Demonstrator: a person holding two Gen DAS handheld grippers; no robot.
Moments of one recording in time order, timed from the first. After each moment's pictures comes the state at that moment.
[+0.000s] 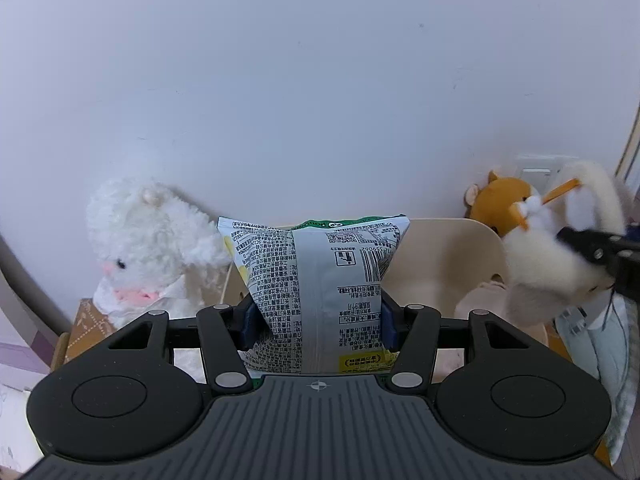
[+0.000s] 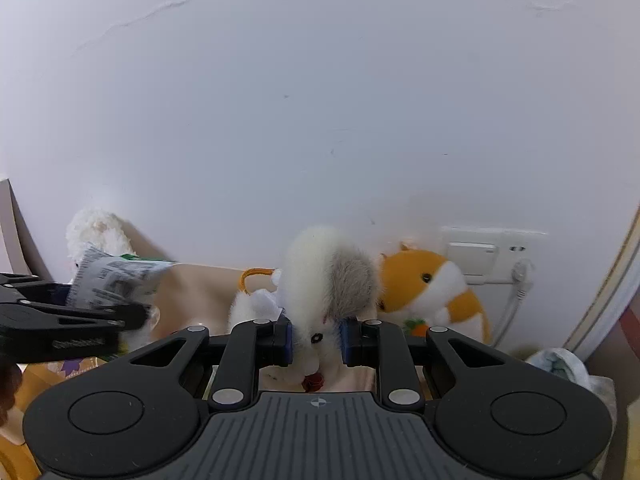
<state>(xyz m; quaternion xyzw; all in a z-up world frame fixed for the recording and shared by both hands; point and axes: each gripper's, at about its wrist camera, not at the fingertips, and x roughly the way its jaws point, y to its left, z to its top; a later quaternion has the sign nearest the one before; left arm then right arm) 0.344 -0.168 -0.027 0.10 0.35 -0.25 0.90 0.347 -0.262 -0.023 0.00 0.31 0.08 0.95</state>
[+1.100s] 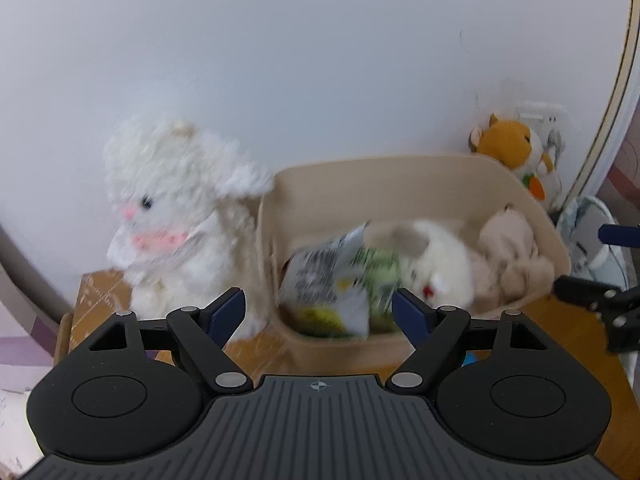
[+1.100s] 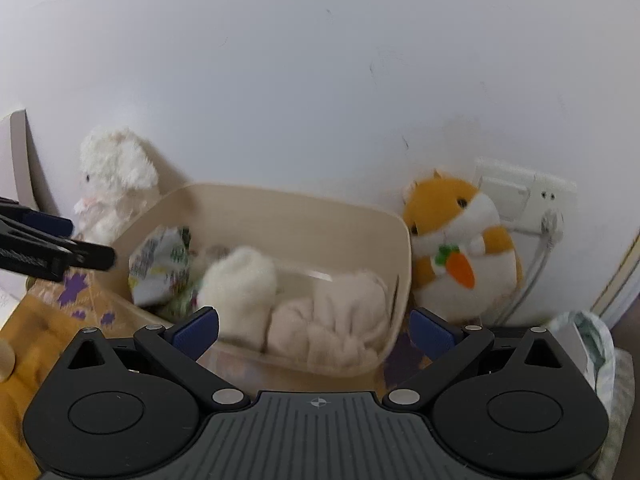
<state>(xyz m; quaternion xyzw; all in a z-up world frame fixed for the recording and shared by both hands) 0.341 -0.096 -0.059 0.13 0.37 -0.30 0.87 0.308 -0.261 -0.090 -0.03 0.35 0.10 0.93</state>
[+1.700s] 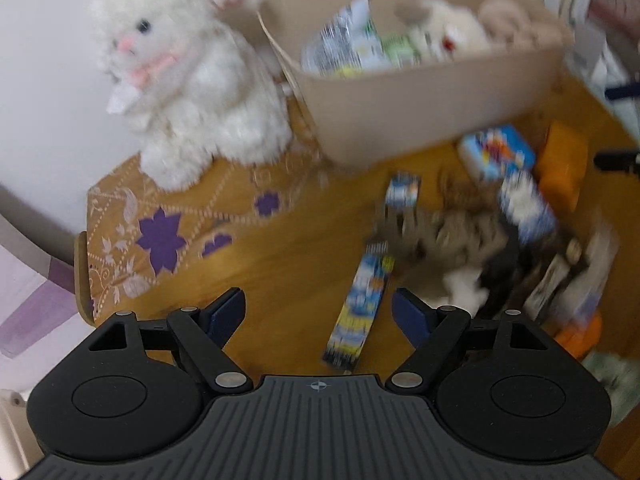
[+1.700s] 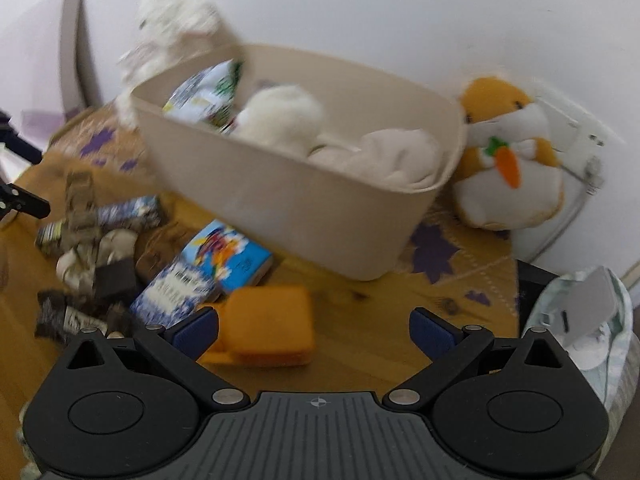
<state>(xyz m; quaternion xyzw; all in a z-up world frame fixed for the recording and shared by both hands) 0.306 -0.024 -0.139 0.29 0.46 -0.31 0.78 0.270 -0.242 -0.161 -0.13 0.43 0.17 0.88</state>
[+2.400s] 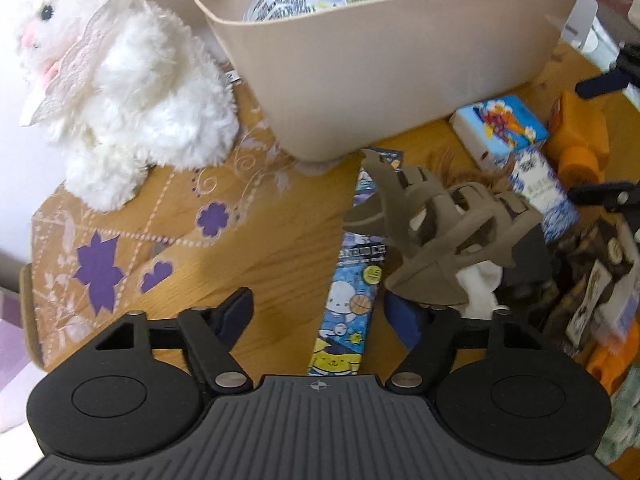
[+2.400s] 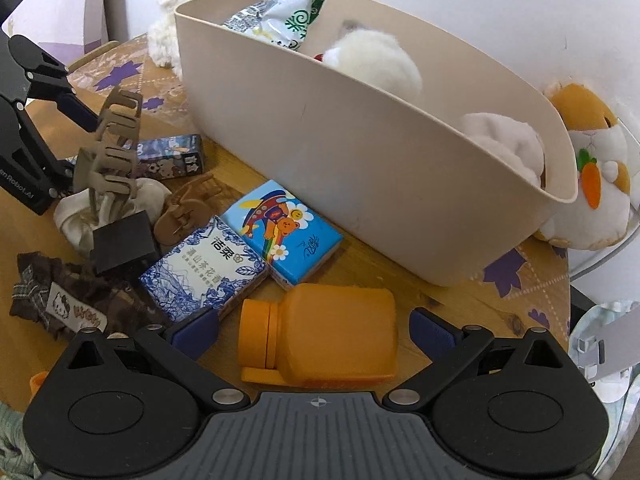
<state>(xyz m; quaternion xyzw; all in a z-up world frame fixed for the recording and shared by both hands) 0.332 -0.062 -0.188 0.30 0.46 -0.36 0.75 0.288 -0.190 -0.200 -0.19 0.46 0.18 0.85</state>
